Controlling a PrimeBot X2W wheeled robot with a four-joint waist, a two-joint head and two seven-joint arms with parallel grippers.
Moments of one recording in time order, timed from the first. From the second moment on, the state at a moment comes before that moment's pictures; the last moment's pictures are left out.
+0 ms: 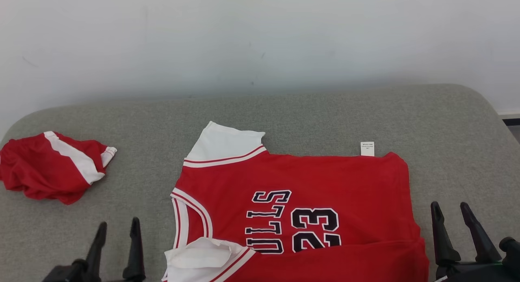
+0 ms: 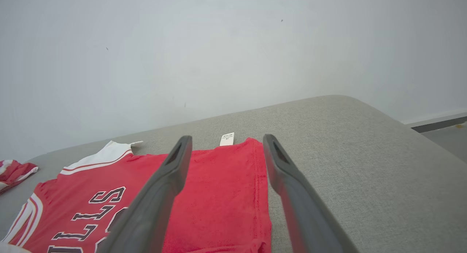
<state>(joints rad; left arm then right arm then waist) 0.02 0.16 -0.07 0.14 -0.38 0.03 -0.26 0.04 -0.25 0.01 0.14 0.46 0.13 -0.20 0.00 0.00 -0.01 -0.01</state>
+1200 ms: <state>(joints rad) 0.07 0.11 0.06 0.12 -0.19 -0.08 -0.26 0.12 -0.18 0.03 0.10 0.30 0.13 -0.26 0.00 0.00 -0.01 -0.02</state>
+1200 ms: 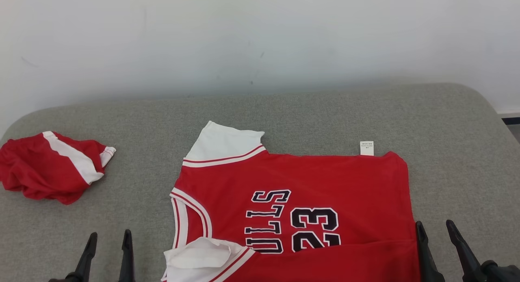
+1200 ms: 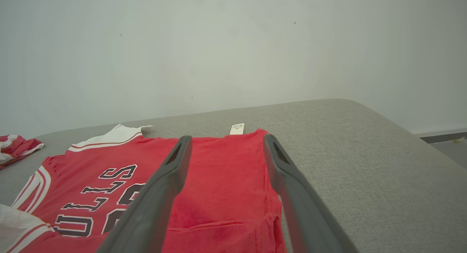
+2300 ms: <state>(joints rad) -1.06 0.41 -0.56 0.60 -0.47 -0.13 -0.01 -0.70 -0.36 0.22 0.51 0.51 0.13 0.10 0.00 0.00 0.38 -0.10</state>
